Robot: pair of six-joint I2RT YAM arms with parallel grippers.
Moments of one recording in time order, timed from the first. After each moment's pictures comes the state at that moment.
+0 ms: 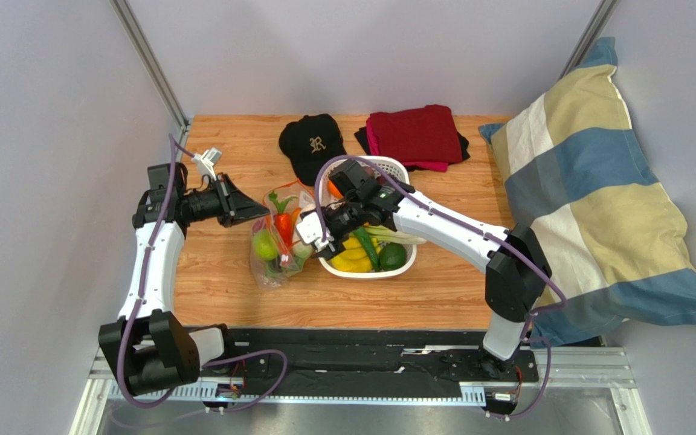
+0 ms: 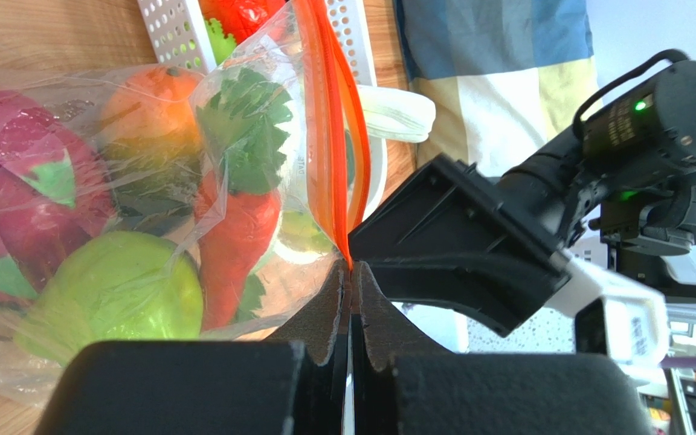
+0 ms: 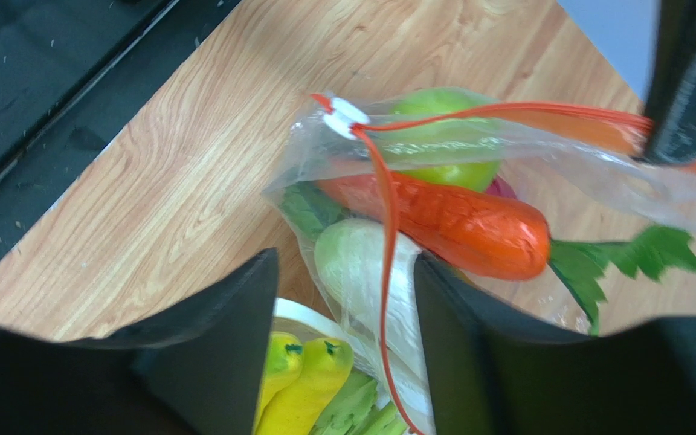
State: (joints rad) left arm 0.22 1.18 0.99 -0.64 1.12 -0.35; right arm 0.86 1.77 1.51 -0.57 -0.82 -1.17
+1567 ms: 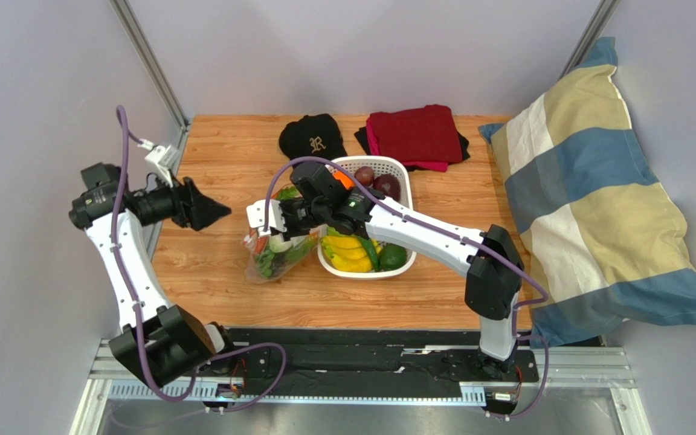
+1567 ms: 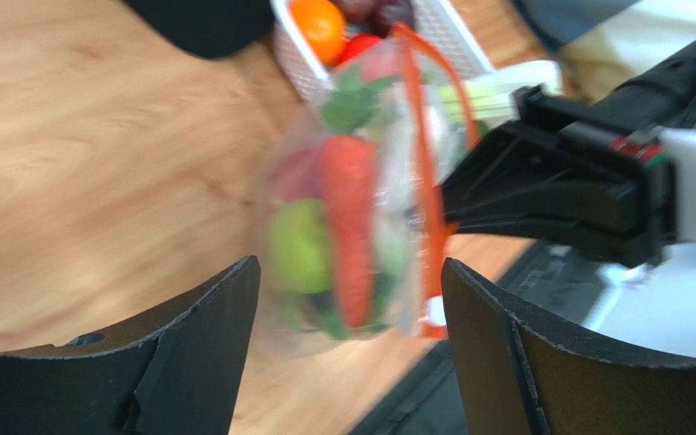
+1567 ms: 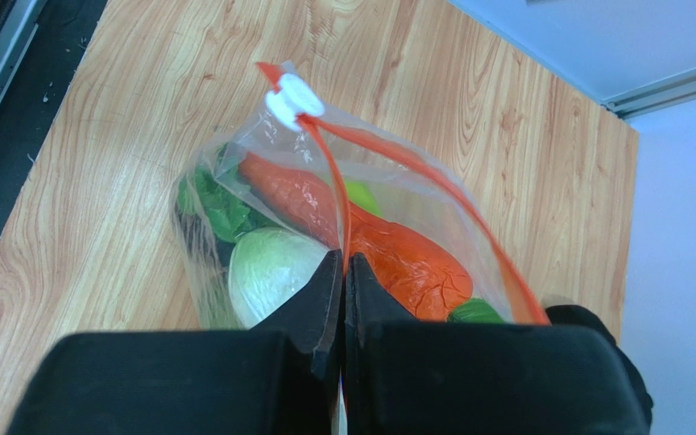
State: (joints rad) left arm 0.53 1.23 1.34 -1.26 1.17 0.59; right arm 1.01 1.89 1.72 -0.39 -0.45 -0.82
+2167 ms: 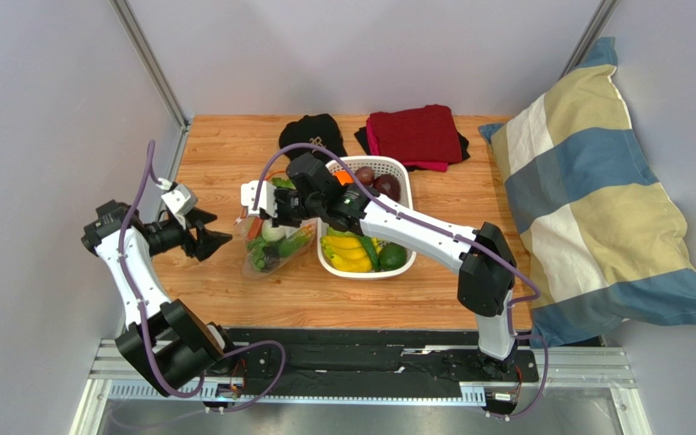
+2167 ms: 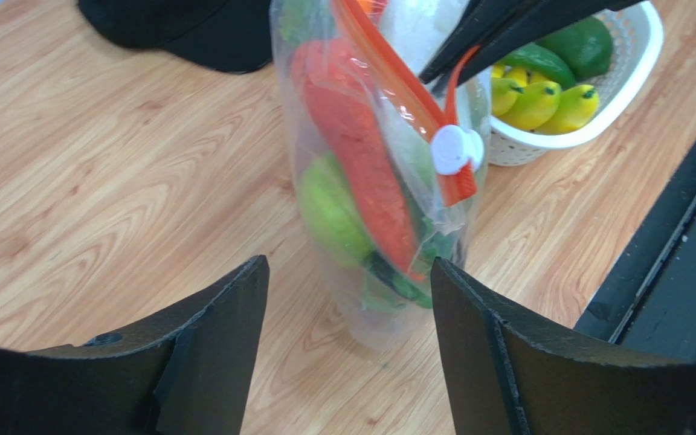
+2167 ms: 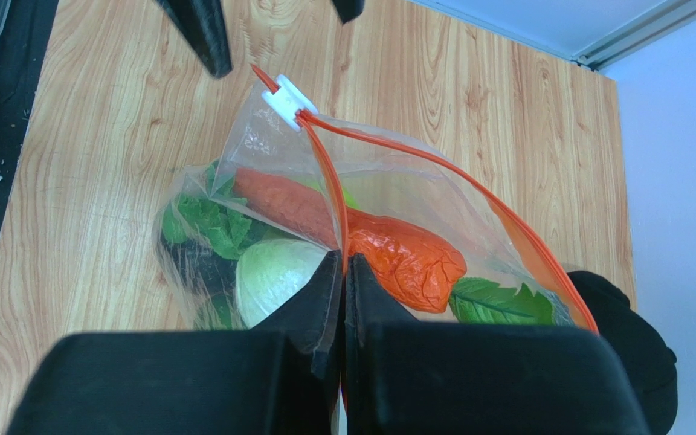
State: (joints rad) left arm 0.67 1.17 1.07 -1.36 1.24 1.43; right arm 1.01 1.94 1.78 -0.30 -0.36 -0.64
